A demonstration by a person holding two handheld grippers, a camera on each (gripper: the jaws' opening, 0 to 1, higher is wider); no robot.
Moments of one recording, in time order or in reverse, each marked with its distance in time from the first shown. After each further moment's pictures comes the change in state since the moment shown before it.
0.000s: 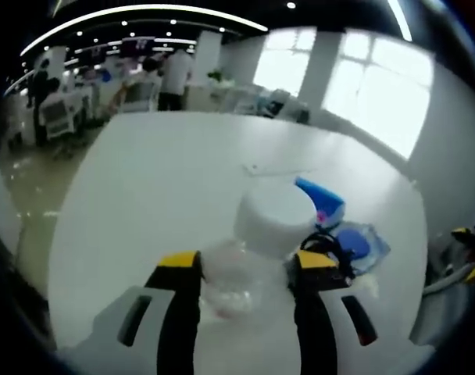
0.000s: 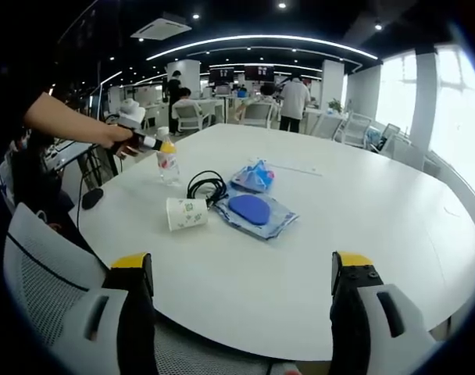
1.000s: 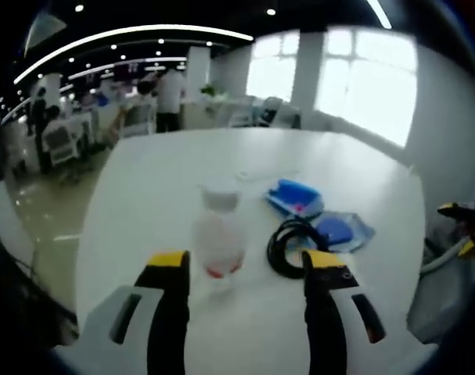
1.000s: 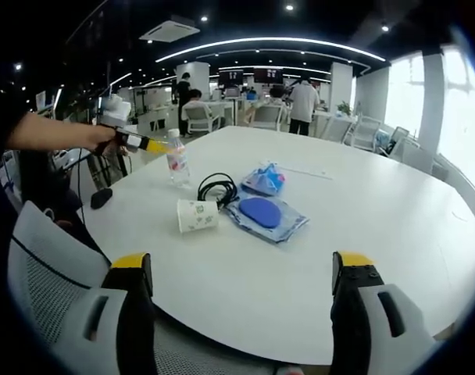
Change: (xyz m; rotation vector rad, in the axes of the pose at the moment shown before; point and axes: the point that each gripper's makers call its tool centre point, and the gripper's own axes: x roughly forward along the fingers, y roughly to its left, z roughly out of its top) left arm -0.075 -0.031 -0.007 0.108 -0.065 0.031; right arm 0.001 0.011 0.003 -0.011 -0.016 0.056
